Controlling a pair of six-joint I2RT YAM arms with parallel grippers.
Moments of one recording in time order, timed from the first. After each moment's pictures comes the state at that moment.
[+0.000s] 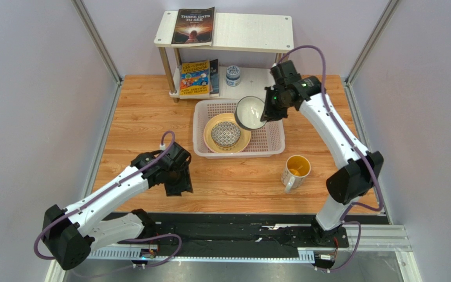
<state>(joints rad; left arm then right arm) -0.71 1.03 0.80 -1.01 -0.03 -0.93 0.41 1.69 1.84 -1.12 -0.07 0.50</state>
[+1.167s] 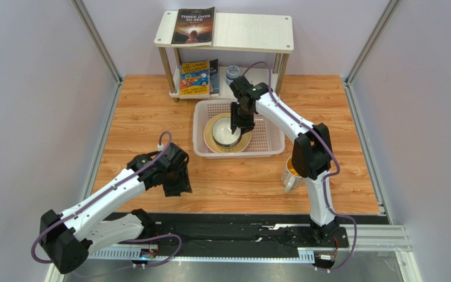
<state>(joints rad) -0.71 0.99 0.80 -1.03 -0.03 -0.93 0.58 2.15 2.00 -1.06 -0.04 0.57</state>
